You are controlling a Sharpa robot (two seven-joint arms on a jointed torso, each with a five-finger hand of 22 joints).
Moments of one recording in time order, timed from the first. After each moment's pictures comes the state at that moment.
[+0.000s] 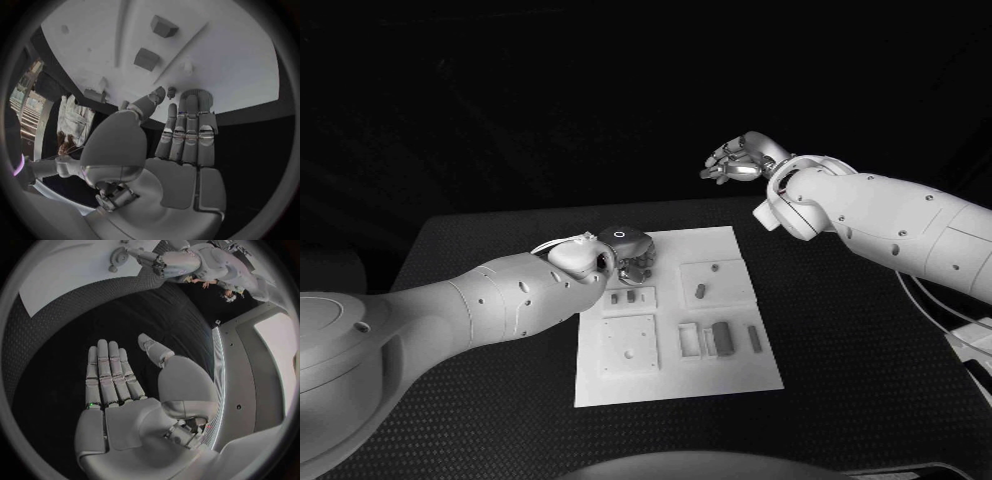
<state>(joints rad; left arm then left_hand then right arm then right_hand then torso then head) 1.18 -0.34 -0.24 0.93 -1.60 -0.31 0.02 1.14 -0.12 0.59 -0.27 0.05 0.91 0.13 0.14 0.67 1.10 0.12 0.10 0.27 0.97 0.05 0.63 0.81 0.05 1.05 -0.05 0.20 1.03 1.32 -0.59 -0.06 1.05 -0.85 -0.34 0.04 1.01 -0.08 0.60 -0.26 0.08 0.79 0.20 0.22 0.63 0.87 0.14 0.56 0.29 0.84 0.13 0.57 0.53 0.19 0.61 0.19 0.37 1.11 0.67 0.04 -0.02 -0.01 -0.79</state>
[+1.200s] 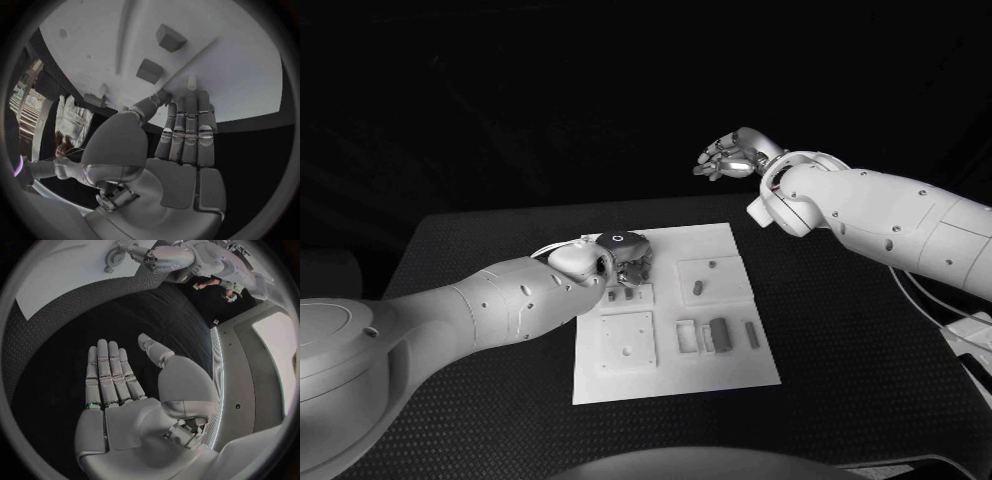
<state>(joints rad) 1.15 -0.32 -0.24 0.90 -1.59 -0.29 0.02 1.14 -0.09 0.59 -0.27 0.05 0.93 0.13 0.15 0.64 1.13 0.11 0.08 0.27 0.99 0.03 0.64 0.85 0.05 1.07 -0.06 0.22 1.08 1.32 -0.58 -0.06 1.06 -0.84 -0.34 0.05 1.01 -0.08 0.60 -0.26 0.08 0.79 0.20 0.21 0.63 0.88 0.15 0.56 0.27 0.85 0.13 0.55 0.54 0.19 0.61 0.19 0.37 1.12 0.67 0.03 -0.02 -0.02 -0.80</state>
